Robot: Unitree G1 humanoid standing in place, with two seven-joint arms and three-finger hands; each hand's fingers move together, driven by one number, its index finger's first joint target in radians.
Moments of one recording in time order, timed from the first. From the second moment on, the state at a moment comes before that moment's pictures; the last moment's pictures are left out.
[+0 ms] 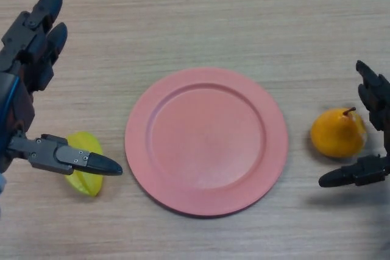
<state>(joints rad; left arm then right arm) -0.04 0.31 0.24 -0.56 -0.15 0.30 -0.26 -0.30 -0.35 -0.10 0.61 -0.05 -0.41 0.15</state>
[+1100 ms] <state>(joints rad) -0.02 0.29 0.26 -0.54 -0.15 0.31 -0.26 -0.26 -0.28 -0.08 0.17 0.14 0.03 0.06</state>
